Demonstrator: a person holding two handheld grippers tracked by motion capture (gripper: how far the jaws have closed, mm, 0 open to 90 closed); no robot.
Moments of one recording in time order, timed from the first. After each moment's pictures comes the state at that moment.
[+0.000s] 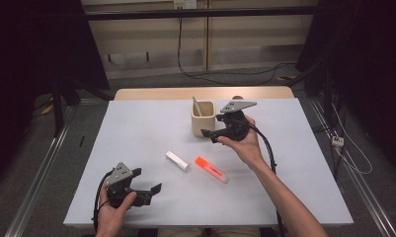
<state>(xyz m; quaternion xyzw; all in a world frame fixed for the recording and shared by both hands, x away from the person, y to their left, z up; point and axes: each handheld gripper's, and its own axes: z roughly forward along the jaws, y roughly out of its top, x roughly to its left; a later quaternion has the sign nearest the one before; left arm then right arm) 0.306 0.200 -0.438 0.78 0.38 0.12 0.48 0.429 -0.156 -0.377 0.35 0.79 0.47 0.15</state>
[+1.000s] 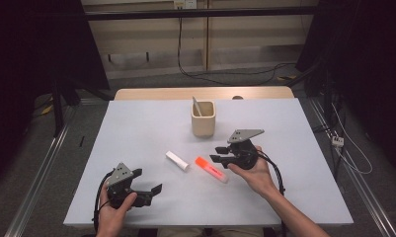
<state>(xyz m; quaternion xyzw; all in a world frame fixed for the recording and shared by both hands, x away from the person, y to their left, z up) 0.305 0.199 -0.438 0.78 0.38 0.12 0.48 0.363 -0.169 -0.410 0.32 0.83 0.45 0.10</state>
